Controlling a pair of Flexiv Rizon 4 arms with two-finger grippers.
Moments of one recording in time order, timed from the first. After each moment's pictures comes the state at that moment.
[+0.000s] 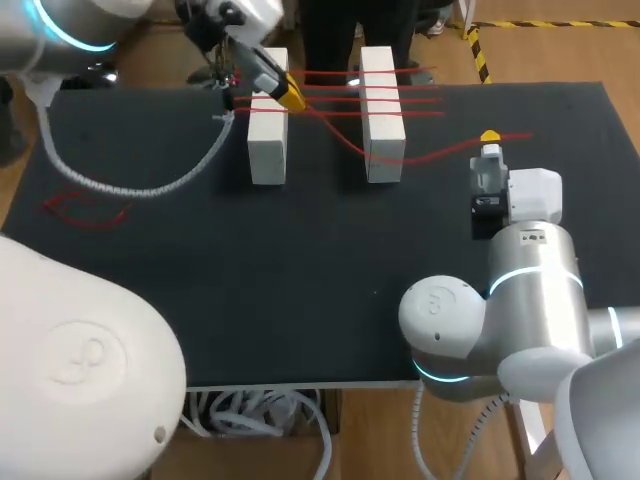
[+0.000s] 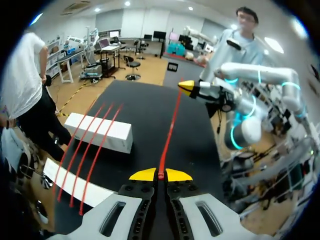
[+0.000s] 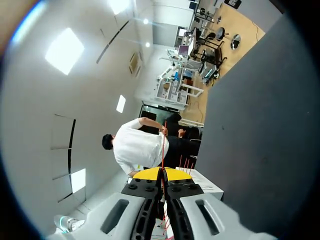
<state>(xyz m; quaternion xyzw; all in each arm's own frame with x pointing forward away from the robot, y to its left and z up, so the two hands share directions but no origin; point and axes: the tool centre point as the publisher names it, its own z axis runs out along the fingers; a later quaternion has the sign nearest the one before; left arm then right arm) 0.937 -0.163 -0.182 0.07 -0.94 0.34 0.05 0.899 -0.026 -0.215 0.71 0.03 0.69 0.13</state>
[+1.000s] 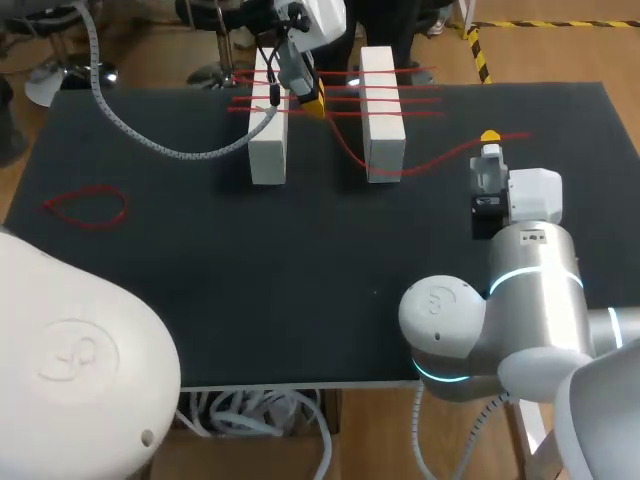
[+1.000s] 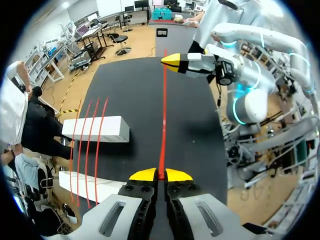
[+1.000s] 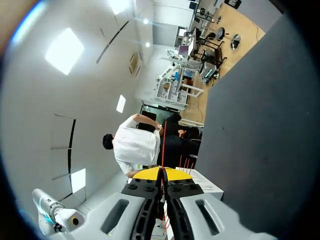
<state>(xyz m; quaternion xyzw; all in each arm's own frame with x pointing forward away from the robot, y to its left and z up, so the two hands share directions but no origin) 0.912 -0.187 -0.178 -0.01 -0.98 0.19 0.01 0.899 -0.026 -0.215 0.71 0.03 0.69 0.13</state>
